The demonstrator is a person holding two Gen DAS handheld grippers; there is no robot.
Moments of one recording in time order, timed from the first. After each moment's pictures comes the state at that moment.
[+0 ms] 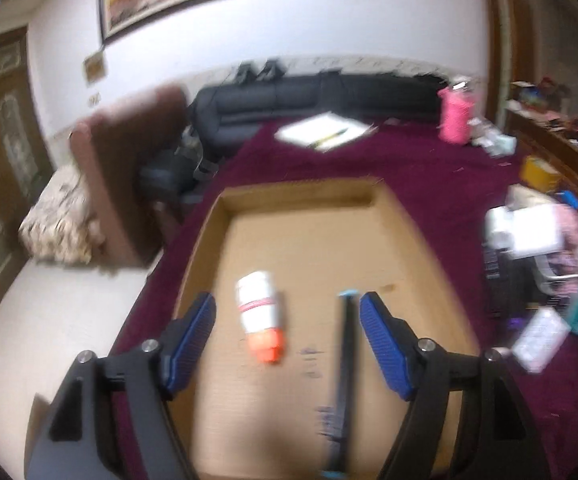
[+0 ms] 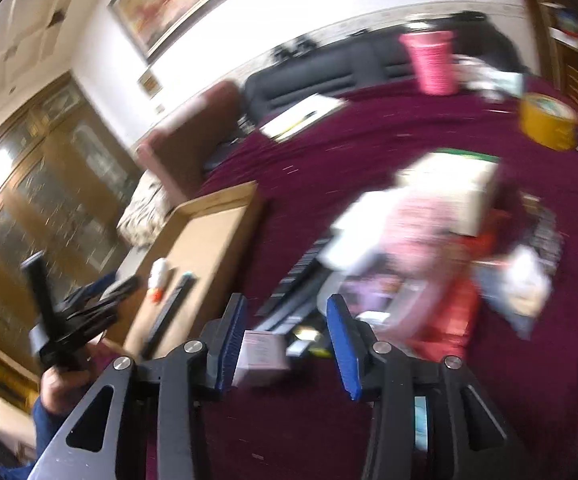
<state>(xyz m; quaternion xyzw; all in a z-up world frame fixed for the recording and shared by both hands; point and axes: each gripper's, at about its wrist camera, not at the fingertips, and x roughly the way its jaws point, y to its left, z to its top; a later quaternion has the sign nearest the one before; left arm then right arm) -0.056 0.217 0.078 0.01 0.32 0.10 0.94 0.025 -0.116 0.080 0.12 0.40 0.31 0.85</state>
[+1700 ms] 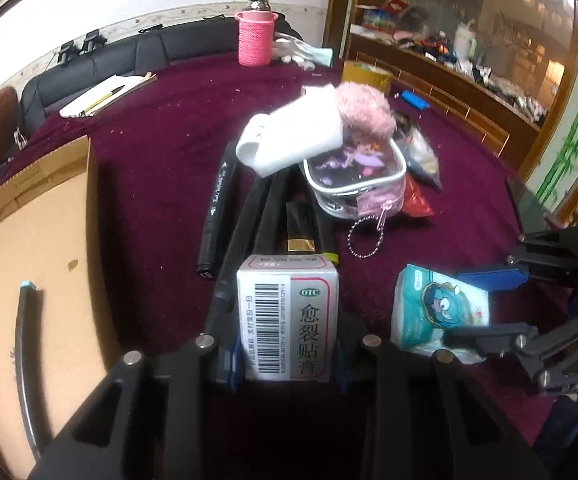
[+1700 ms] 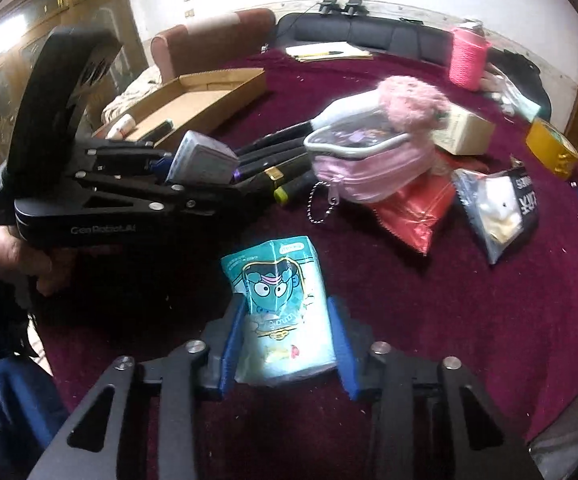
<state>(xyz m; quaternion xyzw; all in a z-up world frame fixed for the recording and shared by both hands) -0.020 0.063 0.022 0.02 0.42 -0.17 0.89 -0.041 -0.119 0.025 -0.10 0.43 0.33 0.84</state>
